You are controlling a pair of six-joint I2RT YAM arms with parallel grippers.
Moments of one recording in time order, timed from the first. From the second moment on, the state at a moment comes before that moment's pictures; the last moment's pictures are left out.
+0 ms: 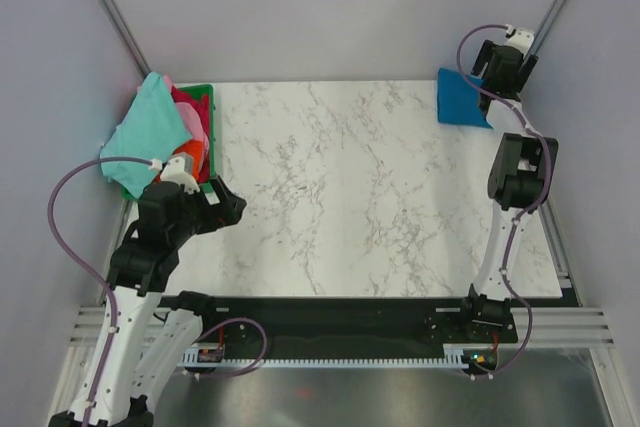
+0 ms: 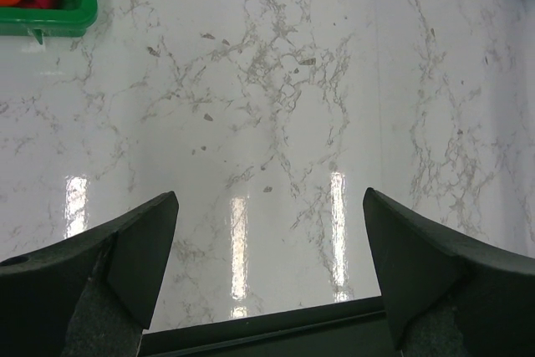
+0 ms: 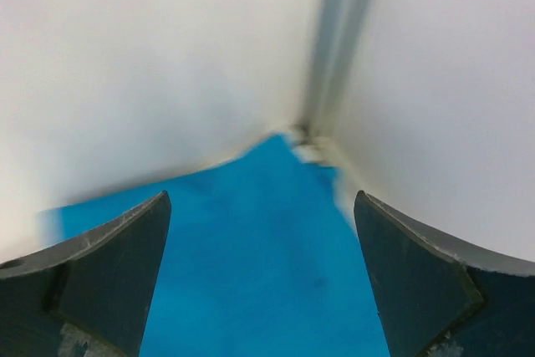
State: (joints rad) left arm -0.20 0.60 0.84 -0.78 0.06 -0.44; right arm -0.17 2.36 1.95 0.24 0.38 0.04
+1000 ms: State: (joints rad) left arm -0.17 0.50 0.84 -0.77 0.06 -0.44; right arm -0.25 2.30 1.61 0.48 -0.59 0.98
